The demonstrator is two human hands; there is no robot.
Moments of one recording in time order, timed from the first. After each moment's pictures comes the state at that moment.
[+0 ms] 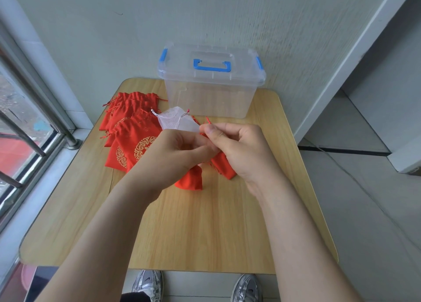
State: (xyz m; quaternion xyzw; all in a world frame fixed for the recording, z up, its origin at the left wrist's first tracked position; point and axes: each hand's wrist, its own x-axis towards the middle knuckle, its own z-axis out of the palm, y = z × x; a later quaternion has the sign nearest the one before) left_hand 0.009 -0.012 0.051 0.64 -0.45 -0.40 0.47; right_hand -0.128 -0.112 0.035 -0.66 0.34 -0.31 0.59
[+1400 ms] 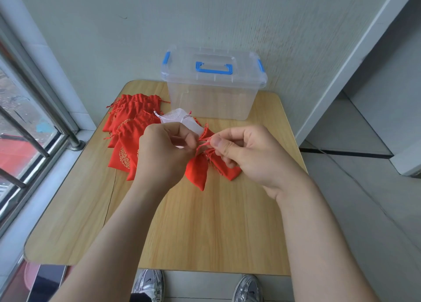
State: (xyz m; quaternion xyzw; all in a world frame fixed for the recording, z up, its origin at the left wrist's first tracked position) left_hand 0.012 -0.018 0.033 0.73 -0.40 -0.17 0.53; right_hand -0.151 -0.110 0.062 -0.70 0.33 -0.22 0.59
